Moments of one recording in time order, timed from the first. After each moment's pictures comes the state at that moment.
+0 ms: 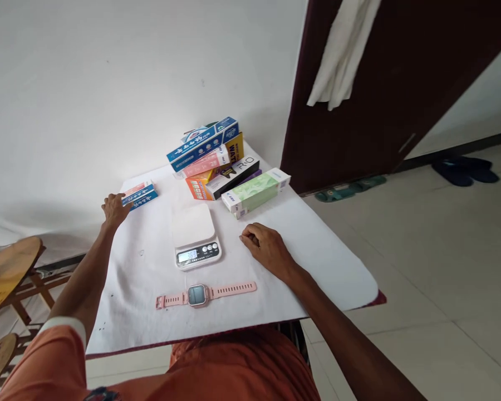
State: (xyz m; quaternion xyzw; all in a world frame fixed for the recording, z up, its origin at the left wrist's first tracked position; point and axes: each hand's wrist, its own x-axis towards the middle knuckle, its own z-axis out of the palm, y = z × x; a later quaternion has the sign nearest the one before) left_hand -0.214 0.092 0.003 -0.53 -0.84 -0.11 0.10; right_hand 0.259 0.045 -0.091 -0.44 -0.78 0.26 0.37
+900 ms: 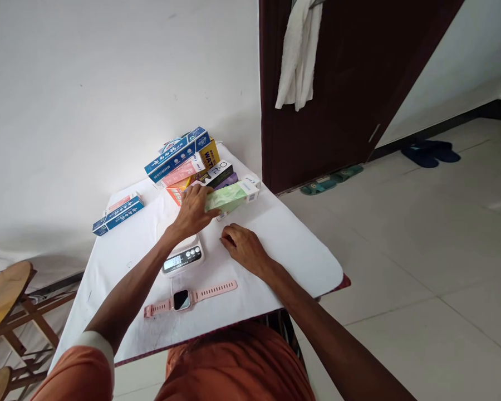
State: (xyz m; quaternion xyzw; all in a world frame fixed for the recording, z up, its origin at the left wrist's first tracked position) left_hand 0.100 0.087 0.016 -0.82 -0.56 -0.13 0.02; right_hand 0.260 0.046 -0.099 -0.43 -0.79 0.24 0.38
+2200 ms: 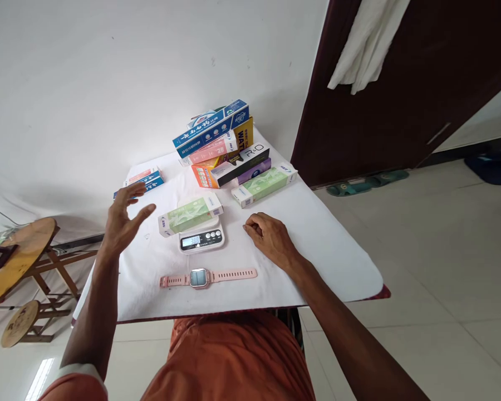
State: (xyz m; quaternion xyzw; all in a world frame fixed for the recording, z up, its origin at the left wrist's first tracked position) left_hand -0.073 -0.031 0.044 -0.69 -0.61 -0.40 -0.02; right_hand 0.261 0.043 -0.093 -0.42 -0.79 0.25 0.38
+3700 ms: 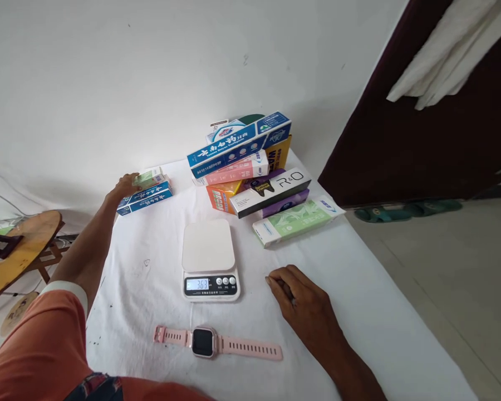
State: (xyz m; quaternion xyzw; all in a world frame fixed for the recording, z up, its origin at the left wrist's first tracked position) left_hand -0.263 0.172 0.034 -0.50 -0.86 -0.01 -0.03; right_hand 0.263 0.044 -0.096 -0.43 -0.79 0.23 0.37
